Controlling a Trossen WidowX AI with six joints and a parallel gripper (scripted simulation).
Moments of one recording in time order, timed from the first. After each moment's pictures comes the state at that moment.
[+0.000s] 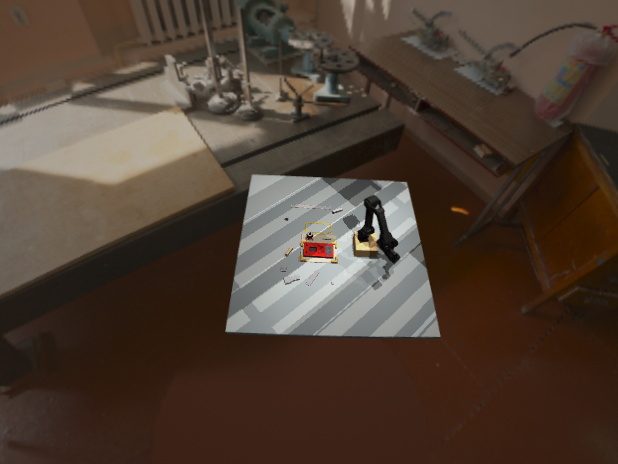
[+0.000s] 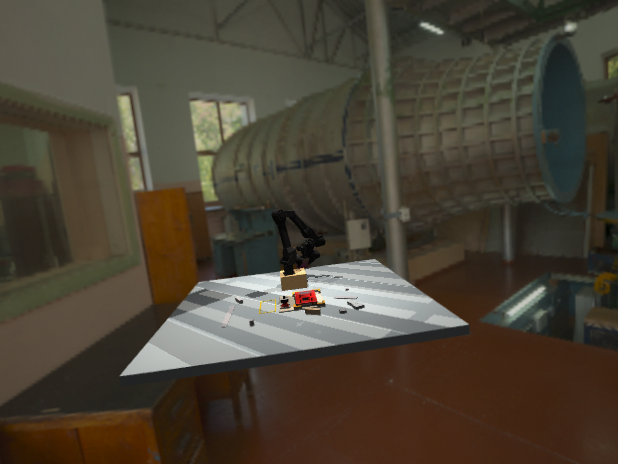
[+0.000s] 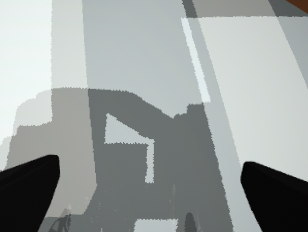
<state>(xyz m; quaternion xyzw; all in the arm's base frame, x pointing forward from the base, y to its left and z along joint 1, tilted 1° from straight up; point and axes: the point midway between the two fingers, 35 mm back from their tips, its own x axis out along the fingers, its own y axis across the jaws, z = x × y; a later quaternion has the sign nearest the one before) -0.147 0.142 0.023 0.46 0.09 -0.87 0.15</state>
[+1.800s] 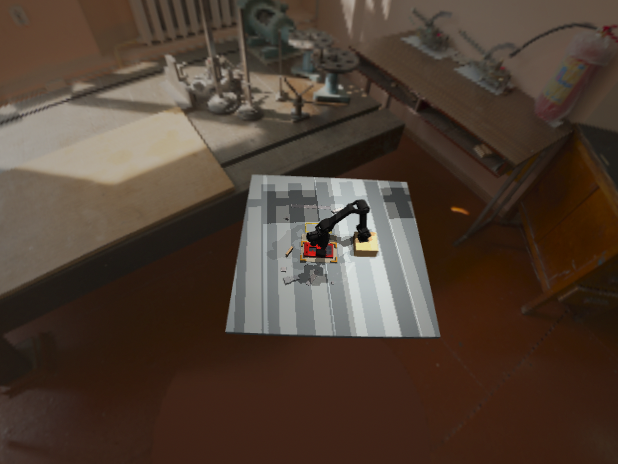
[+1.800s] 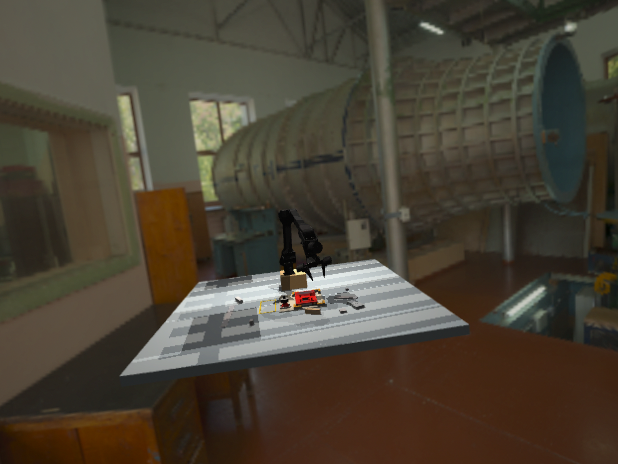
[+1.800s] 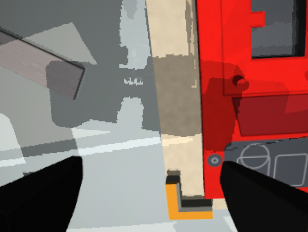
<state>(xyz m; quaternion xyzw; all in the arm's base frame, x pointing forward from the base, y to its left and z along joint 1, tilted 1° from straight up) 0.306 0.089 0.064 0.20 0.69 -0.06 0.69</state>
